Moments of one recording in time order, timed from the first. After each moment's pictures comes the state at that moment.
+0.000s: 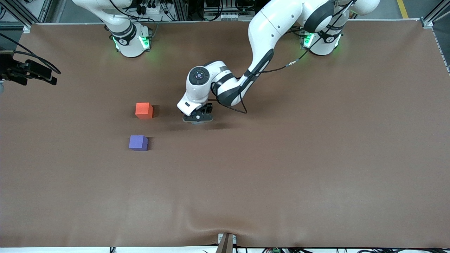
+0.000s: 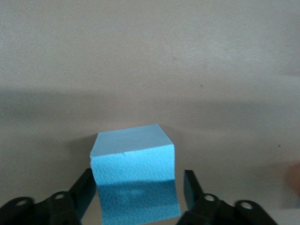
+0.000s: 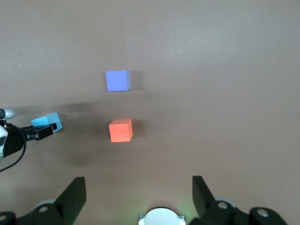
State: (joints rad) left arm -0.89 0.98 -0.15 -1.17 -0.01 2.31 -1.05; right arm -0.03 0.02 -0.02 -1.49 0.07 1.36 -0.01
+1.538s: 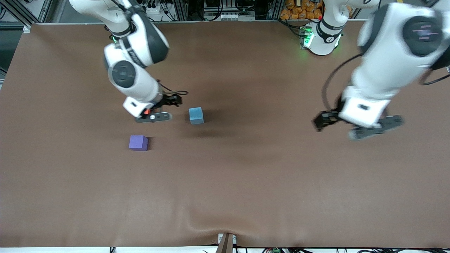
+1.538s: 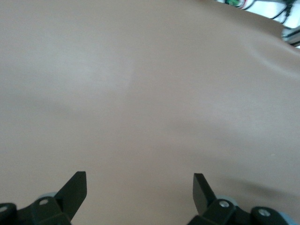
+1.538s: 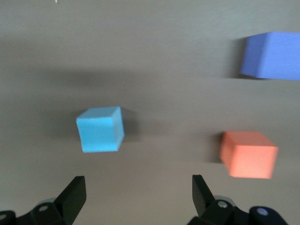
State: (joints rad) left arm -0.25 0.22 -0.03 -1.42 0.03 1.70 -0.57; right arm 0.52 0.21 0.02 -1.99 0.14 2.07 0.41
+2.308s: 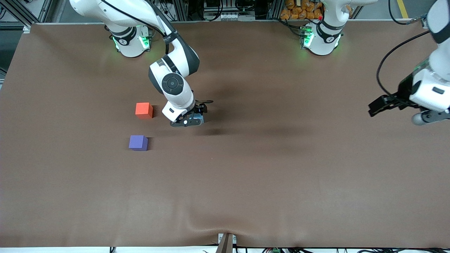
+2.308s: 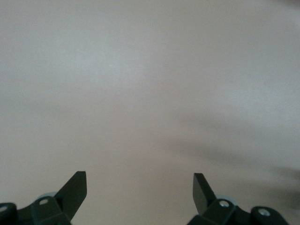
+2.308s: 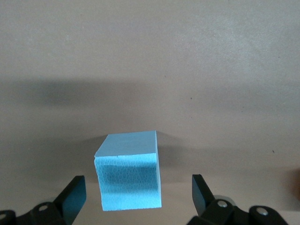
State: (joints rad) left arm -0.05 0.06 -0.03 -1.59 0.03 1.67 -0.30; right arm 0.65 0.41 0.01 -1.99 0.10 2.31 0.52
